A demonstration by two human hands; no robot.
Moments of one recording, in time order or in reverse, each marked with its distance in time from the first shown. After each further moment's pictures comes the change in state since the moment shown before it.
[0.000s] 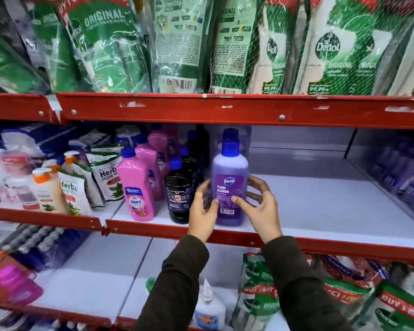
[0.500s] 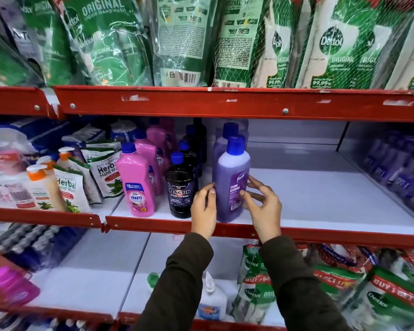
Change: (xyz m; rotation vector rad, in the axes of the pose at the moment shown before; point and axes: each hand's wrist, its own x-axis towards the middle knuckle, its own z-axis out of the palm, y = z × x) left_hand -0.007 0.003 0.000 0.057 0.050 -0.058; right_hand -0.015 0.014 0.007 -0.062 0.197 0.005
